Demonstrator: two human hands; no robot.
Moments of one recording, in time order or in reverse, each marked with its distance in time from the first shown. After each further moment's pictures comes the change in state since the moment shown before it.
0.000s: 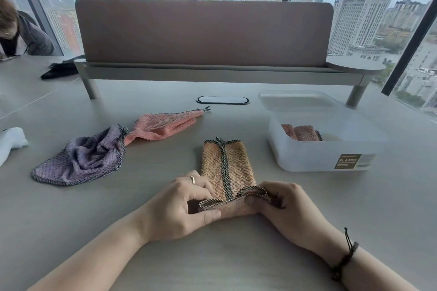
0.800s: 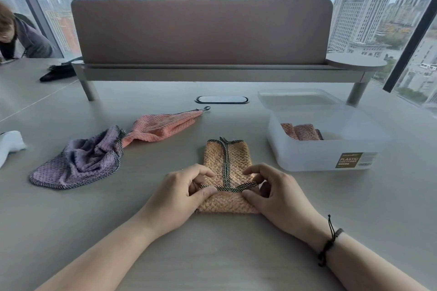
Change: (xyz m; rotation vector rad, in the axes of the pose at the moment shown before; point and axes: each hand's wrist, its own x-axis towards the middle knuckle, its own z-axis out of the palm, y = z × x) left_hand 0.010 -0.002 0.008 -0.035 0.258 -0.249; right_hand 0.022 -0.004 0.008 -0.066 0.060 0.115
